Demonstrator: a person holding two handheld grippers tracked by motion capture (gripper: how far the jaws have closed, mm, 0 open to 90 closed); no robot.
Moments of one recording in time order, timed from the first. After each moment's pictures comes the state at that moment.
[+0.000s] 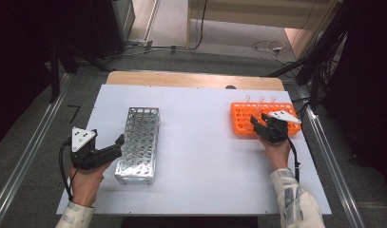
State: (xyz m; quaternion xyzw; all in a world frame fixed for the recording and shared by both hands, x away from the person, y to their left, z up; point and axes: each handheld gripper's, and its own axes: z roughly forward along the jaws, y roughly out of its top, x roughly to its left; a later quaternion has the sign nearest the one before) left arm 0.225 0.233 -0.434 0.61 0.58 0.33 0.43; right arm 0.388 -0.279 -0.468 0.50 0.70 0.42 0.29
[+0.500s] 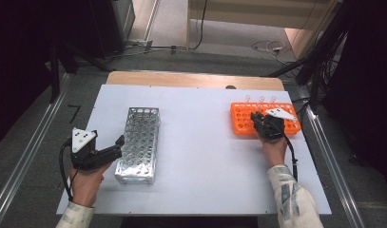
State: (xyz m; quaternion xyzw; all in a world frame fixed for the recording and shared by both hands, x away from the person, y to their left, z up) left arm 0.224 0.232 -0.436 0.61 0.58 0.33 0.43; right arm 0.396 -0.272 -0.467 0.49 0.70 0.42 0.30
